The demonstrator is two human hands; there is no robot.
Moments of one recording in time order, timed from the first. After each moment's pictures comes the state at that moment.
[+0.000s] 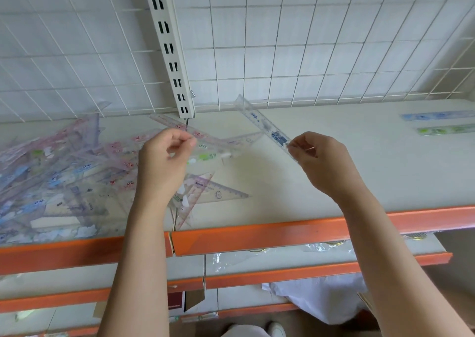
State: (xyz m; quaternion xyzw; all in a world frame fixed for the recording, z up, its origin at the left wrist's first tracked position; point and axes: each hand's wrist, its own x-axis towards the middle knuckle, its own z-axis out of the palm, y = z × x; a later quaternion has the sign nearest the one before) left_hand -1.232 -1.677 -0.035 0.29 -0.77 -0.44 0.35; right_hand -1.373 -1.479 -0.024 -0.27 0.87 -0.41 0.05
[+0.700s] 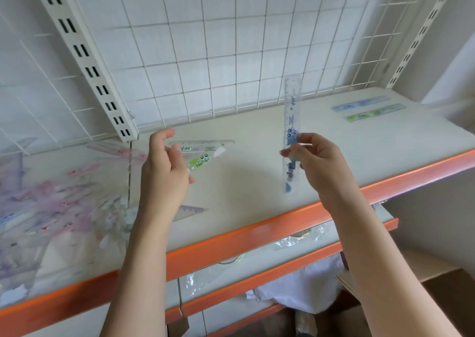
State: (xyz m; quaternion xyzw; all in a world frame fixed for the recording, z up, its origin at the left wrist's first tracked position) left_hand -1.283 -1.622 -0.031 0.25 -0.80 -0.45 0.30; right_hand -1.380 -1.420 -0.026 -0.07 0.76 -0.64 0.06
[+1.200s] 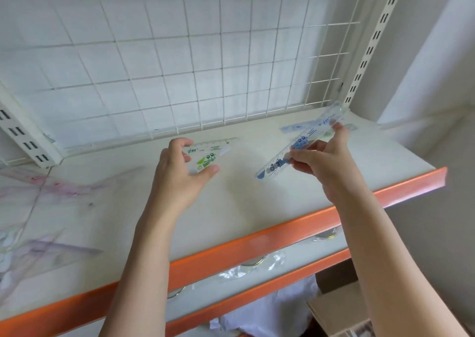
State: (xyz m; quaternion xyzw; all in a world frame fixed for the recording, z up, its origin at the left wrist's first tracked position) left_hand -1.392 -1.506 -0.026 0.23 -0.86 -0.40 0.22; right_hand -1.493 -1.299 -0.012 -0.06 0.71 -0.70 0.07
